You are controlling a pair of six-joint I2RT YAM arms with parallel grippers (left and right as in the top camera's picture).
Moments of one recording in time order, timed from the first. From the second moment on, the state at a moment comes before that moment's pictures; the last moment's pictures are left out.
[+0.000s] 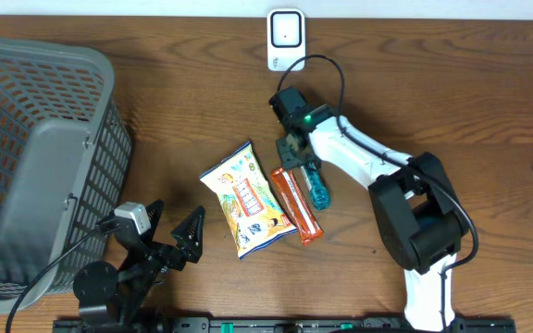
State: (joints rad) left arm 0.08 0.04 0.27 -0.45 0.52 -0.41; right arm 0.55 2.12 1.47 -0.71 0.07 0.27
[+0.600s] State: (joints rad) left arm 0.08 0.04 0.27 -0.45 0.52 -0.41; right arm 0.52 2.13 1.64 -0.89 0.04 0.23
